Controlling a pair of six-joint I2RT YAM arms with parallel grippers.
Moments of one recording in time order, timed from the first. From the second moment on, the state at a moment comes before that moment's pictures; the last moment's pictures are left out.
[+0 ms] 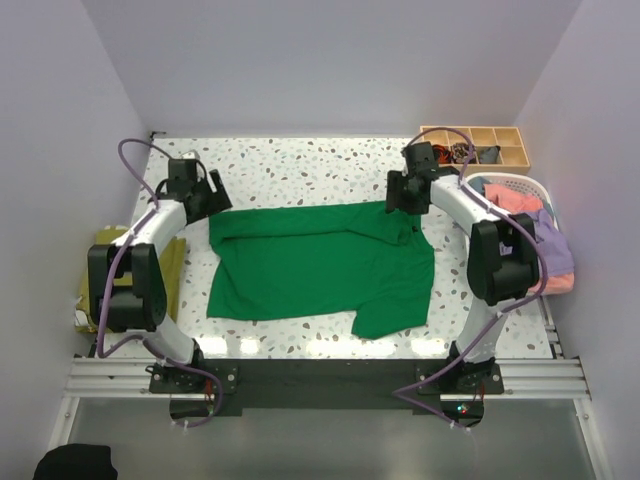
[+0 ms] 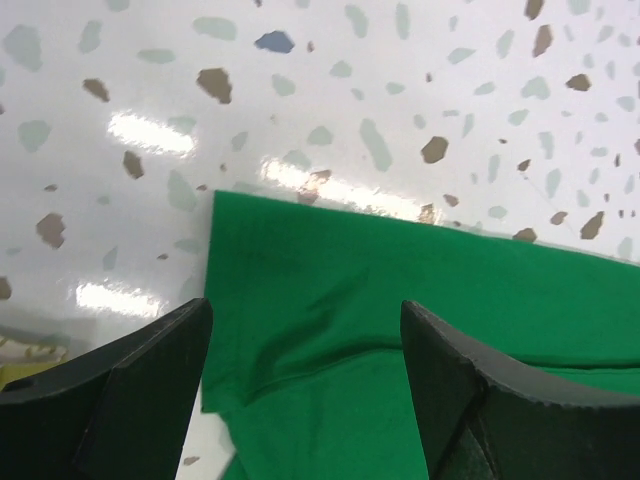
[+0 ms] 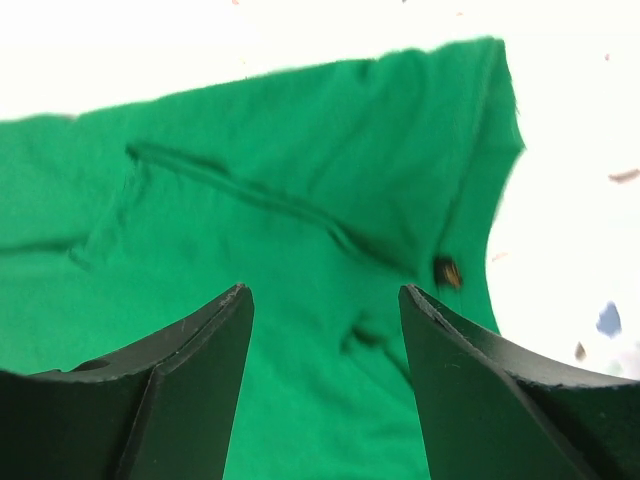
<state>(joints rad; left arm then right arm) 0.03 1.63 1.08 -0.29 0.01 -0.38 0.23 1.84 1.40 -0.57 0.03 0.29</state>
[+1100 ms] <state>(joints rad) -0.06 1.74 1.10 -0.25 0.10 -0.38 0.24 1.75 1.29 -0.61 -0.14 0.24</state>
